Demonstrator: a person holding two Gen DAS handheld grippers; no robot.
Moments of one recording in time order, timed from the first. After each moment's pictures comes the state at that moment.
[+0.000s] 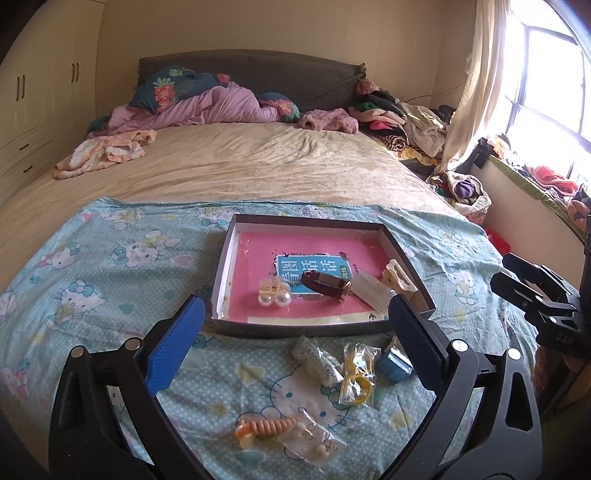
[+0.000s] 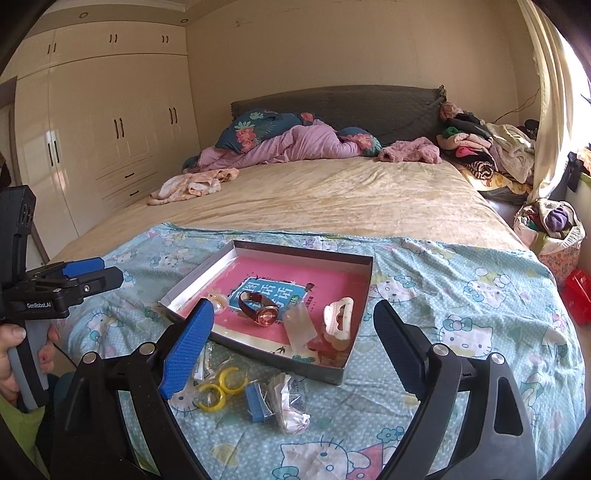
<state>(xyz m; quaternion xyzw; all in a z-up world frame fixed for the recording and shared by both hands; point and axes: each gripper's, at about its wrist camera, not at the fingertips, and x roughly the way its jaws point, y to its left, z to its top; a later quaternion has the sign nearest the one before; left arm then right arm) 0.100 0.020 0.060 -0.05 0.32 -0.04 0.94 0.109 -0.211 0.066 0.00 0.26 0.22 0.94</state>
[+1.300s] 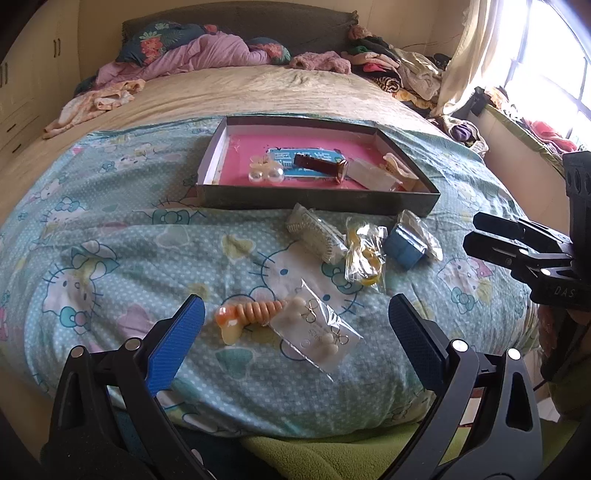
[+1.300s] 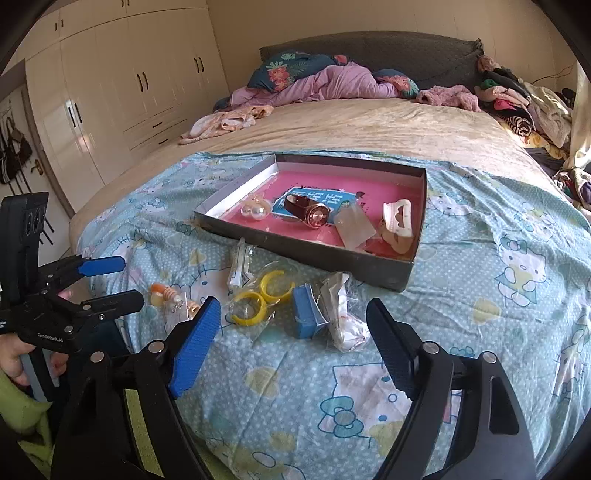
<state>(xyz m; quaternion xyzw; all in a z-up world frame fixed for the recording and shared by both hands) 0.050 0.009 -0.022 -0.03 0.42 -0.06 0.91 0.084 -0.184 -0.003 -0.02 0.37 0.29 0.88</state>
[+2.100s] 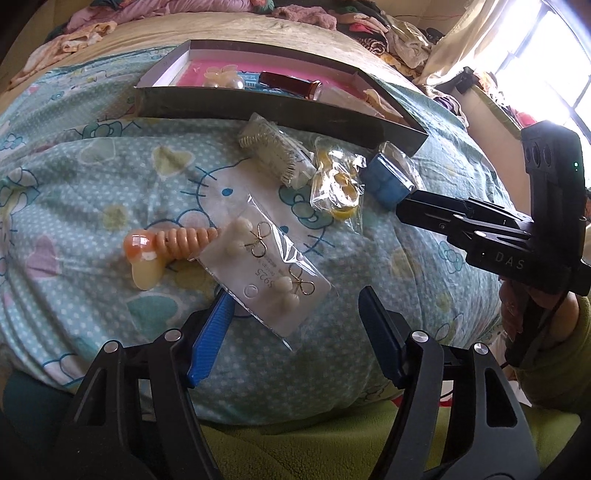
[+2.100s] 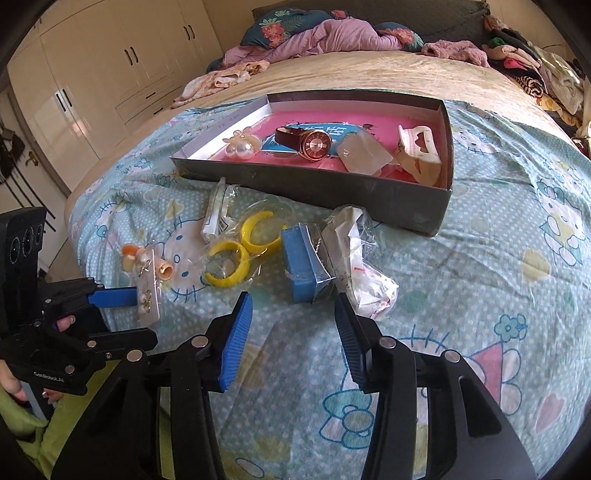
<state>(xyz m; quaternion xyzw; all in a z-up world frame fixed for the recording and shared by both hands) 0.059 -0.006 -0.077 -0.09 0.50 -0.13 0.85 0.106 -0.167 -0.063 -0.02 0.45 0.29 0.85</state>
